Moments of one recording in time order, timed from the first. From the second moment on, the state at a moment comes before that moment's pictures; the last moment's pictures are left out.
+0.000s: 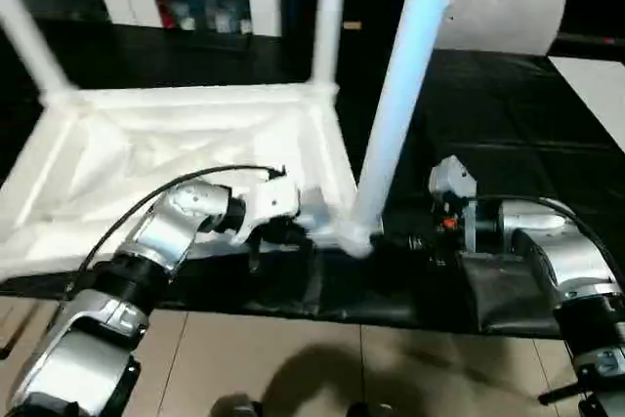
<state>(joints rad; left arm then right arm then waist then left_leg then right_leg) -0.66 0.43 -0.36 0.59 0.05 -0.05 -1.31 -0.47 -0.49 0.13 0.38 0.21 0.20 1.29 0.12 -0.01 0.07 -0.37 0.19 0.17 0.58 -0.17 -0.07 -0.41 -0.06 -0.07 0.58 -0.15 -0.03</state>
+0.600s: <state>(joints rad) -0.64 0.43 -0.39 0.56 0.03 -0.07 -1.39 -0.47 -0.48 0.16 0.39 0.27 0.20 1.42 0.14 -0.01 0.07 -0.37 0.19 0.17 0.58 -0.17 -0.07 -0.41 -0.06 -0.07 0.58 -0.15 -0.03</state>
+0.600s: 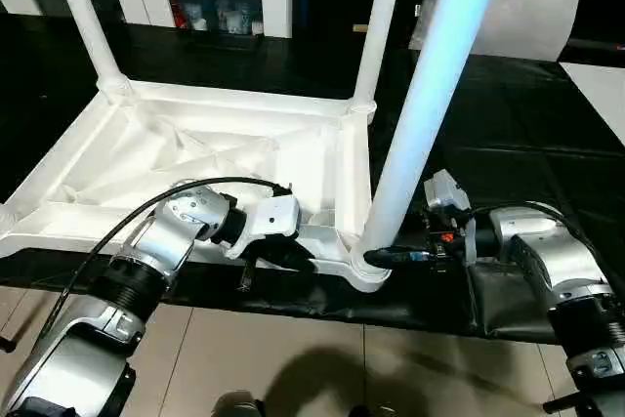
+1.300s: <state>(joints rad) -0.69 0.21 -0.28 0.64 0.08 0.24 -0.92 -0.57 -0.23 0.03 0.45 0.14 0.43 0.66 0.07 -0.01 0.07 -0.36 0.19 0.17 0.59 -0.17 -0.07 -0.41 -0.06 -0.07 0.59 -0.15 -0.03</state>
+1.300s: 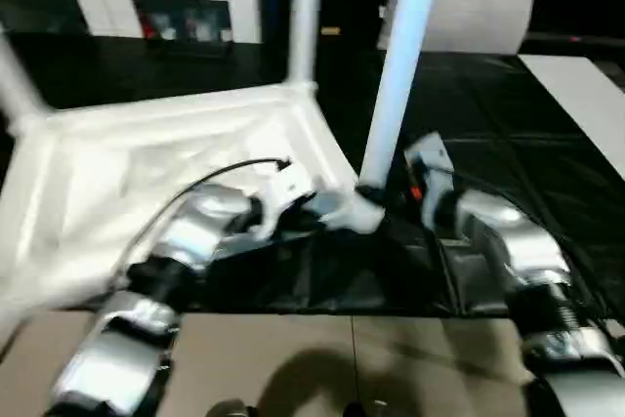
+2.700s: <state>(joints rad) -0.68 0.39 -0.35 0.63 0.04 -0.01 -1.32 -0.50 -0.49 0.13 0.44 0.24 0.21 1.35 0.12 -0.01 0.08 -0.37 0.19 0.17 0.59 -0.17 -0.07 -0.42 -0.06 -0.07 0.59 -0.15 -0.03</state>
